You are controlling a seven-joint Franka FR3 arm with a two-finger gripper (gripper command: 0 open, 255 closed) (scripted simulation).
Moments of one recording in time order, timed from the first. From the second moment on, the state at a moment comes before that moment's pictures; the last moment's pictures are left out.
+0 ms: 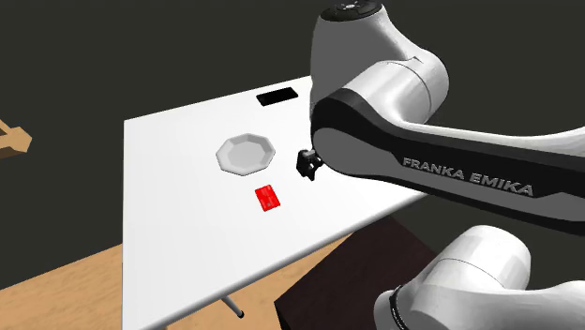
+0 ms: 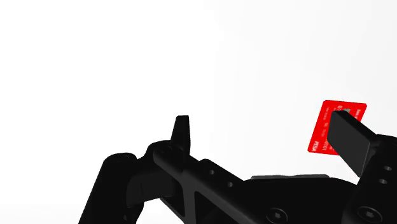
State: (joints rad) arm 0.03 -0.79 0.08 -2.62 -0.08 1.90 0.23
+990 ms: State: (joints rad) arm -0.24 -0.43 0.55 -2.81 -0.27 2.91 0.76
